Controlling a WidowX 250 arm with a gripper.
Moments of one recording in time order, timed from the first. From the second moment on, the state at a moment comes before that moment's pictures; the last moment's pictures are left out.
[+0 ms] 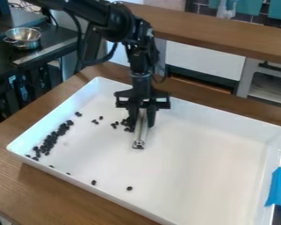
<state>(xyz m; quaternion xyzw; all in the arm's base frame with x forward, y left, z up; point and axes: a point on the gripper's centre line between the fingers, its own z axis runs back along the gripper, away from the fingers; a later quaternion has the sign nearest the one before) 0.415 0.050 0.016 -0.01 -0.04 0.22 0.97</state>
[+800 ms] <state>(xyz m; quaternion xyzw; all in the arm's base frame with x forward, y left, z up) 0.394 0.103 0.014 -0.01 -0.01 0.42 0.91</state>
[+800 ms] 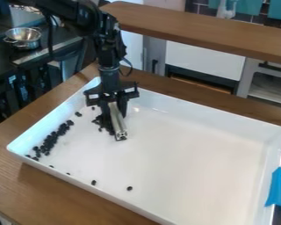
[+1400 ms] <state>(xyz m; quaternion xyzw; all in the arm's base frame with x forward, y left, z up) 0.342 0.111 0.010 0.00 -0.03 0.43 0.90</state>
